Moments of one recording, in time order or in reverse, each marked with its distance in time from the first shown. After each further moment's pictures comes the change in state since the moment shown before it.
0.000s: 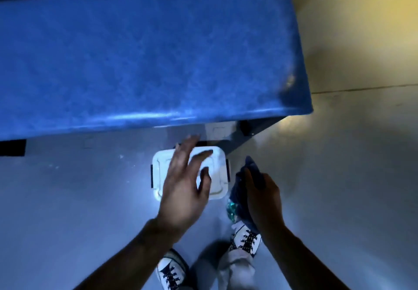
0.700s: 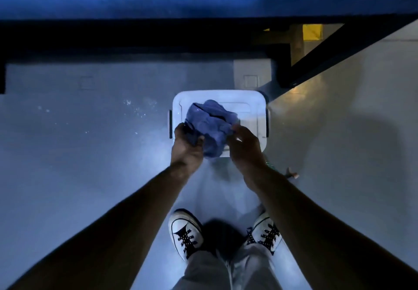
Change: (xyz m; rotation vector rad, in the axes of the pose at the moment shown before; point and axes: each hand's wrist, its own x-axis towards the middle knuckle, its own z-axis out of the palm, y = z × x) left_hand -0.071 -0.202 0.082 -0.452 -0.028 -0.827; right_hand 0.083 0.154 0.119 -0.410 0.034 -0.169
